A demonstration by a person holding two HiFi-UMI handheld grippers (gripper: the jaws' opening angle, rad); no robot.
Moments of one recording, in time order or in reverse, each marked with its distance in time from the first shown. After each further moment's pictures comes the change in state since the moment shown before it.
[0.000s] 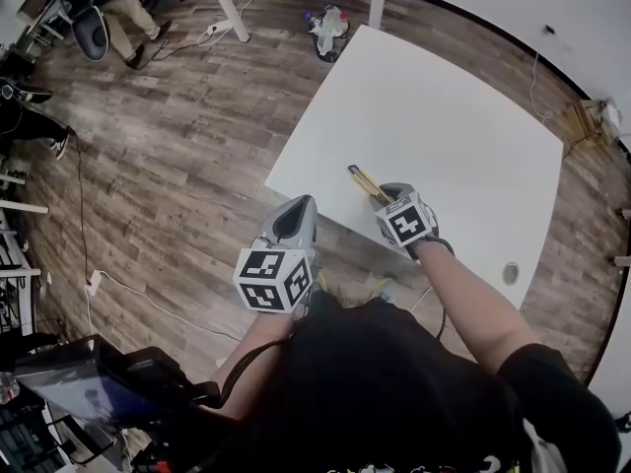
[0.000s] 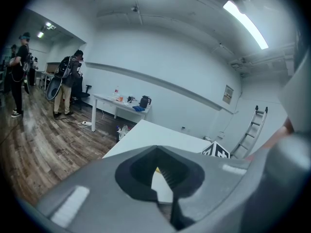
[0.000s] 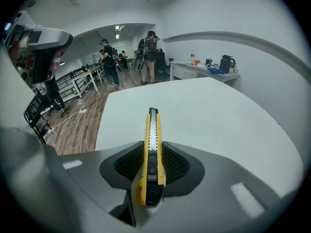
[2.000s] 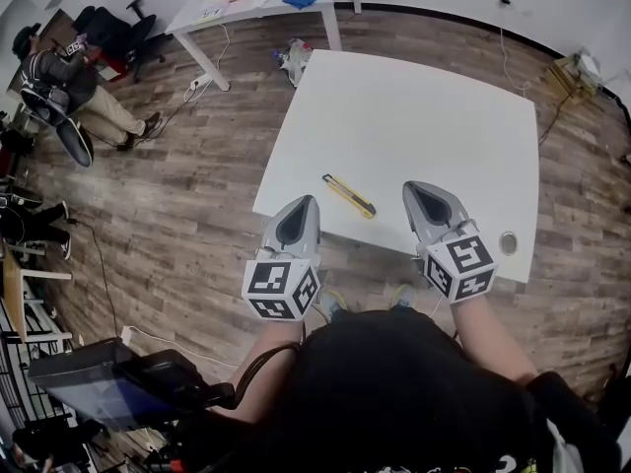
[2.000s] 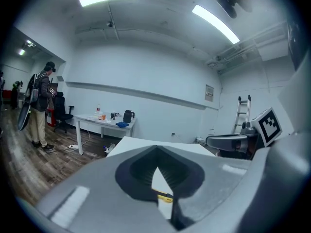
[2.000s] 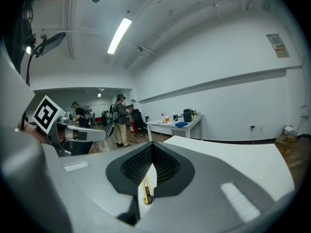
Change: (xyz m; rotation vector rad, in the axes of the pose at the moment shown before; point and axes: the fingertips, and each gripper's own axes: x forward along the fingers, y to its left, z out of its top) left arm -0.005 -0.103 0.045 0.205 -0.130 -0.113; right arm -0.276 -0.026 0.036 0.283 -0.705 -0.217
